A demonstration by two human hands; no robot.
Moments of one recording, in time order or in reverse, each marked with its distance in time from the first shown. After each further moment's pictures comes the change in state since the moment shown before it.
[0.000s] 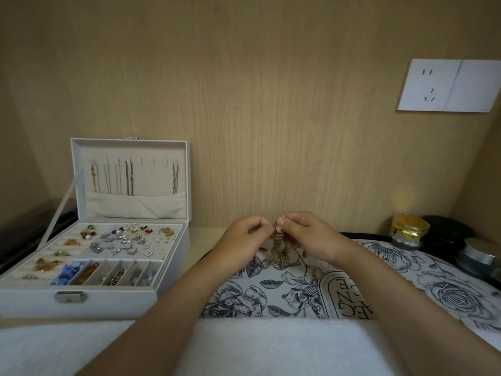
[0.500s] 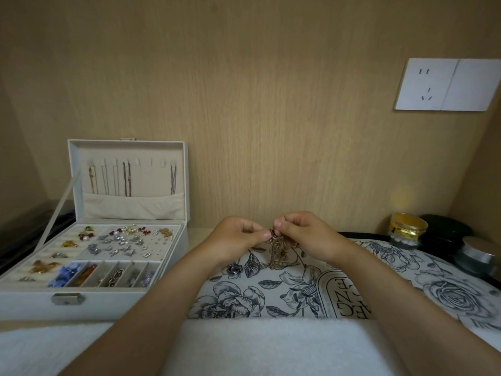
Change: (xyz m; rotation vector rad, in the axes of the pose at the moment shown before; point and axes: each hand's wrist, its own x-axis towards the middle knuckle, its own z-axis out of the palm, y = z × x) left_hand 0.005 0.001 -0.012 -0.049 -0.052 -0.231; right_hand -0.002 -0.001 -0.001 0.028 0.000 0.015
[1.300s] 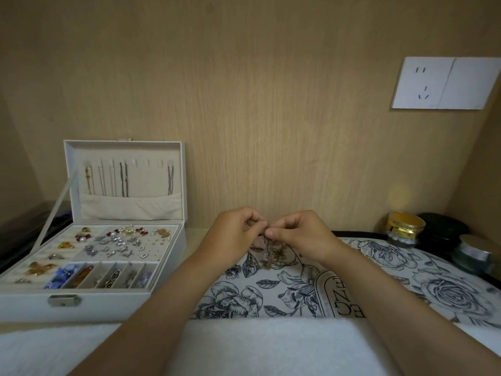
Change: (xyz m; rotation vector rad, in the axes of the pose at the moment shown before) left_hand -0.001 0.004 0.004 0.293 0.194 0.331; right_hand 0.001 0.005 0.007 0.059 0.126 0.018
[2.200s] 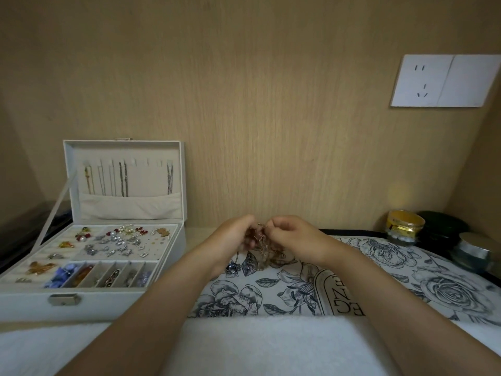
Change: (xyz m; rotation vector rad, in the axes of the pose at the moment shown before) left_hand 0.001 -0.003 0.002 -0.540 -0.251 -0.408; right_hand -0.002 -0.004 0.005 -0.142 -0.211 0.033
